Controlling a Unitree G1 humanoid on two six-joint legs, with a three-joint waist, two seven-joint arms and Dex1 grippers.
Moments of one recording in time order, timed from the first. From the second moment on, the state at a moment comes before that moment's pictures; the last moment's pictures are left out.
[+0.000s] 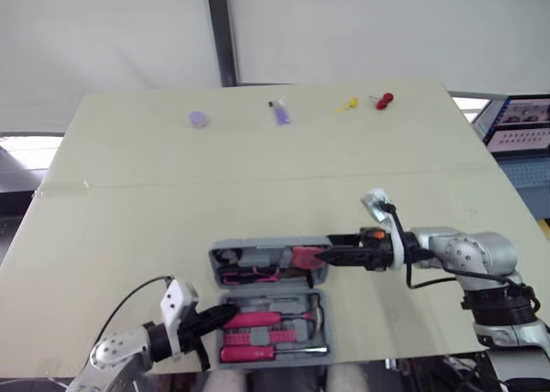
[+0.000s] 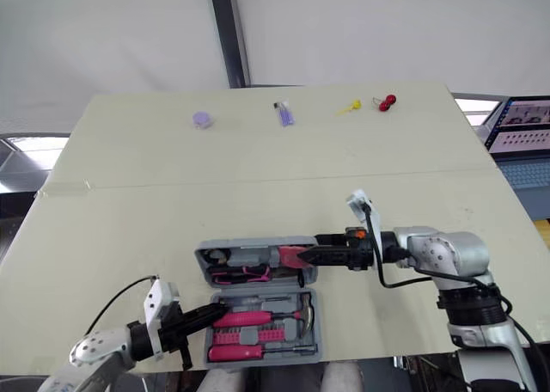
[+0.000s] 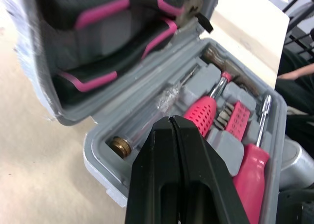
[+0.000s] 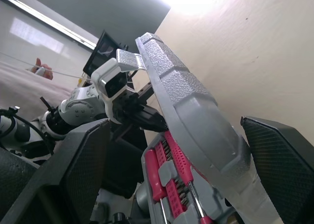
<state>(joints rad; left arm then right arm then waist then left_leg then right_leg) 0.38 0.53 0.03 -0.36 -0.47 0.33 -0.78 -0.46 -0.63 0.03 -0.05 0.79 1.14 1.18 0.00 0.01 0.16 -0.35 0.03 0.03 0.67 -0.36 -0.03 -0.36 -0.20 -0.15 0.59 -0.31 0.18</state>
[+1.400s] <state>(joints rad) 0.06 0.89 0.47 0.13 -0.46 0.34 -0.90 -0.05 -0.97 -0.34 0.13 0.57 0.63 1.14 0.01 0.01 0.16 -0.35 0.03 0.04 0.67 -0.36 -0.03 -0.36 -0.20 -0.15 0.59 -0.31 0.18</state>
